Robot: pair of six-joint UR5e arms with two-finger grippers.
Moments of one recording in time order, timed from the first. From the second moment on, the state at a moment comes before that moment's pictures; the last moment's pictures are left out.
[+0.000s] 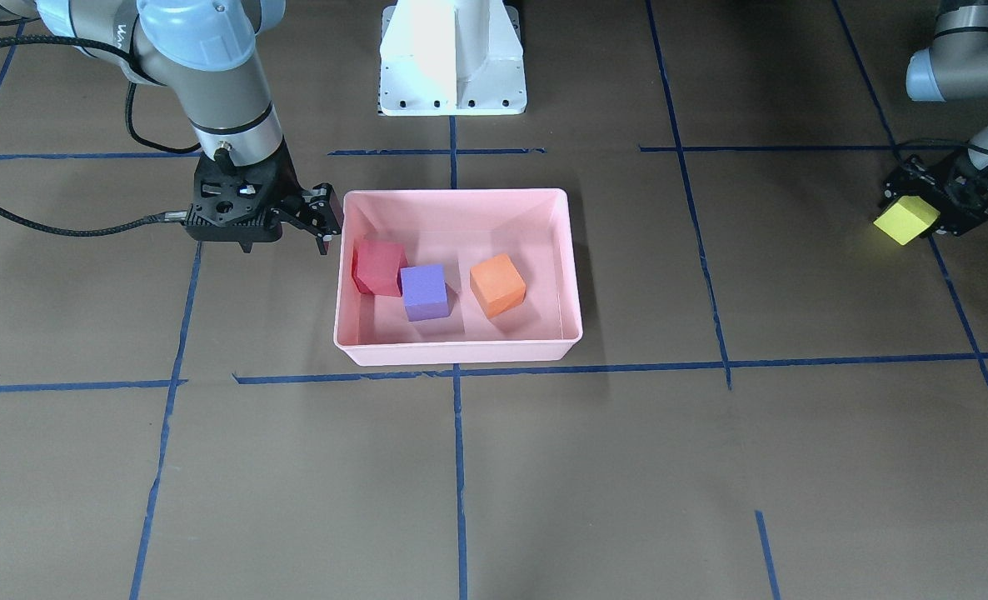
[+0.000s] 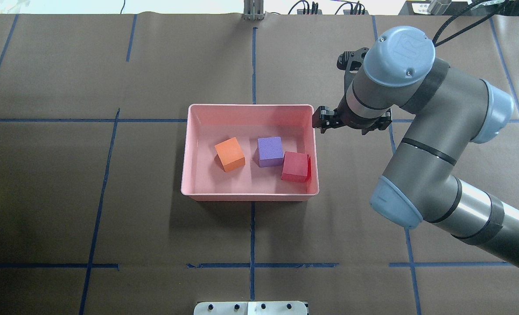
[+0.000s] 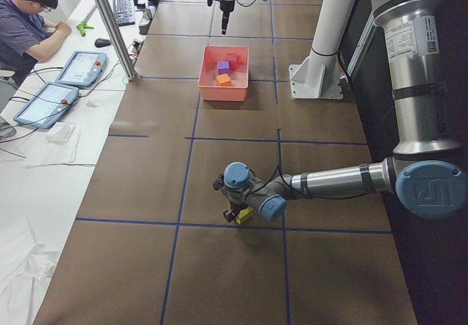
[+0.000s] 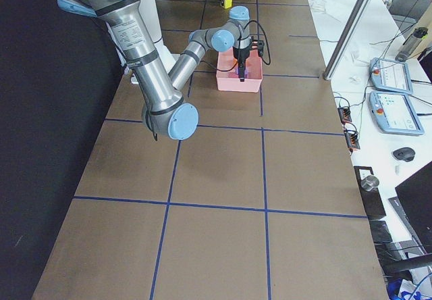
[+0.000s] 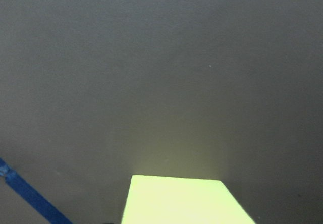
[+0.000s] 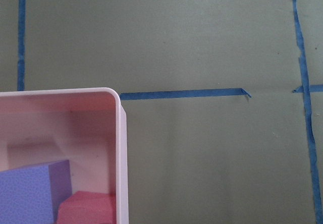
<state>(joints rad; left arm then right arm) -1.06 -1.36 -1.48 -2.32 -2.28 0.13 0.70 -1.03 1.91 -1.76 1.91 1.10</state>
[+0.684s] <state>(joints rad) -1.15 -1.51 -1.54 -2.17 -2.28 0.07 0.79 -1.08 1.95 -1.76 1.97 0.91</state>
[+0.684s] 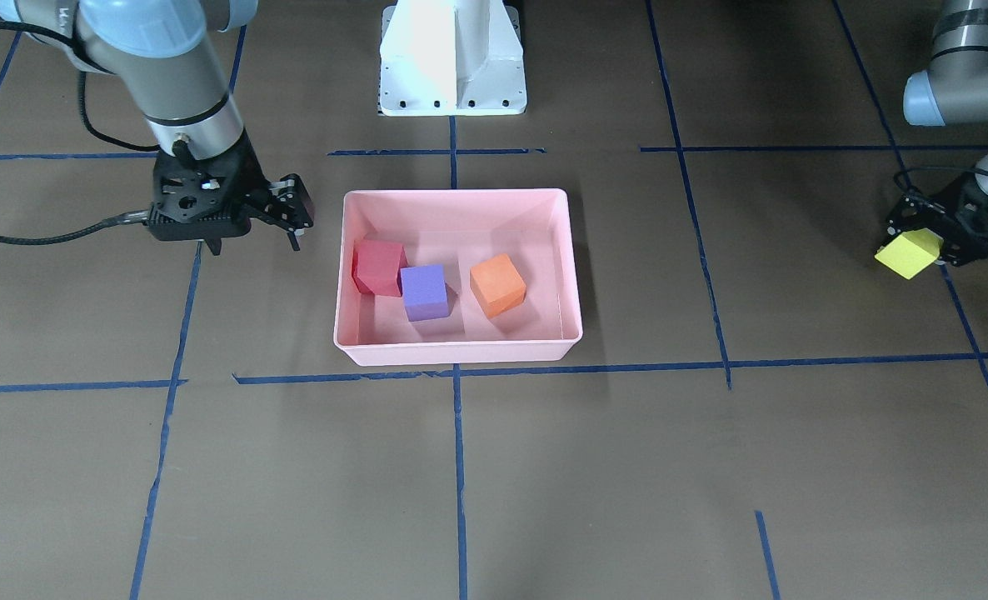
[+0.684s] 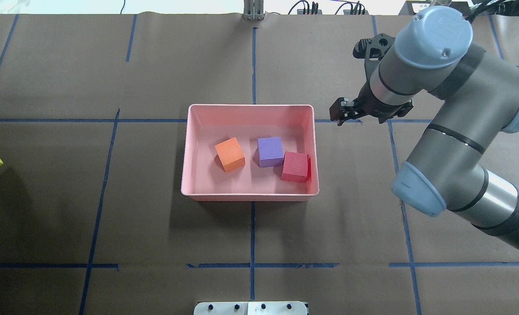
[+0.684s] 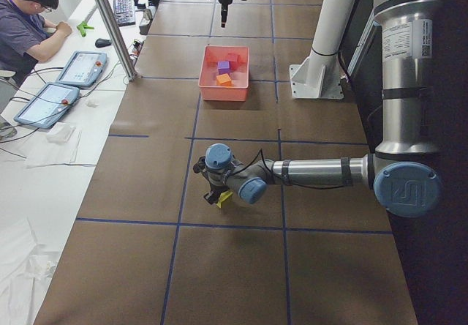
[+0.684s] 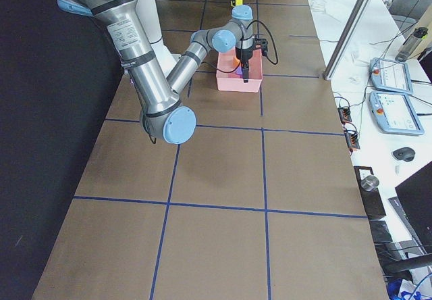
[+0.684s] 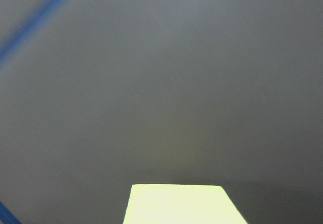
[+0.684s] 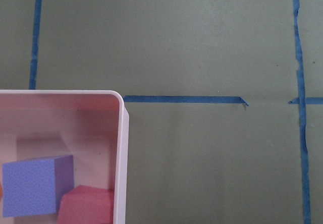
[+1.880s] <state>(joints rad) -0.90 -2.13 -1.90 -1.32 -2.22 -0.87 1.31 -1.49 1.93 -1.75 2.25 -0.01</state>
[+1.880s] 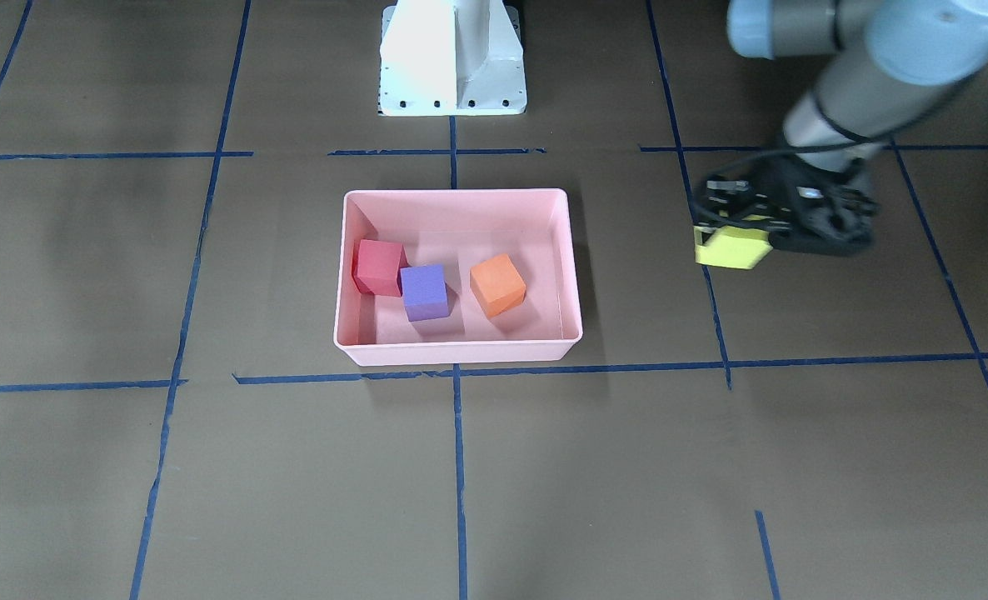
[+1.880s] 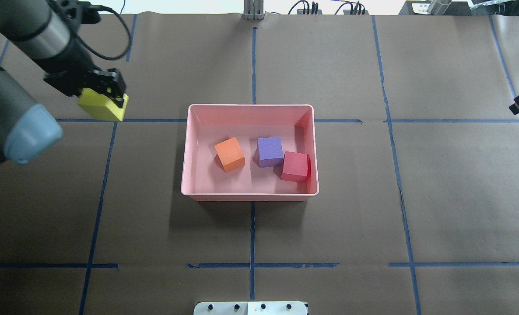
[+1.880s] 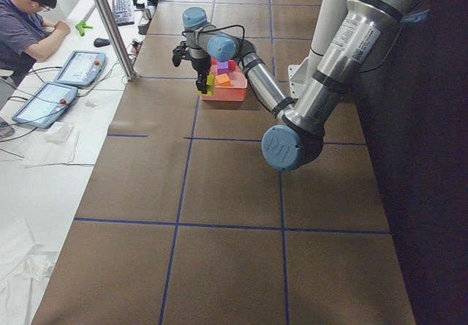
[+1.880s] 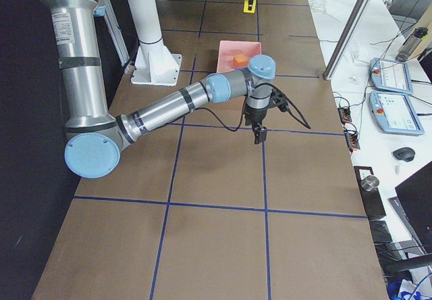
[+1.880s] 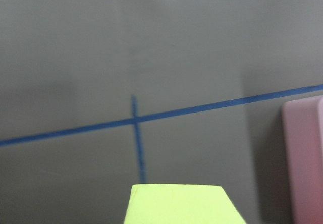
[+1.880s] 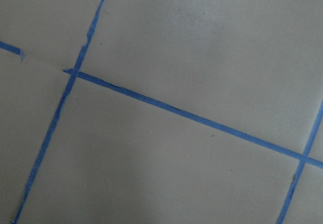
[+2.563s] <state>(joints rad) -0.57 -2.43 -1.74 -1.32 -1.96 -1.41 1.38 -1.57 1.93 -1.75 2.28 -0.08</state>
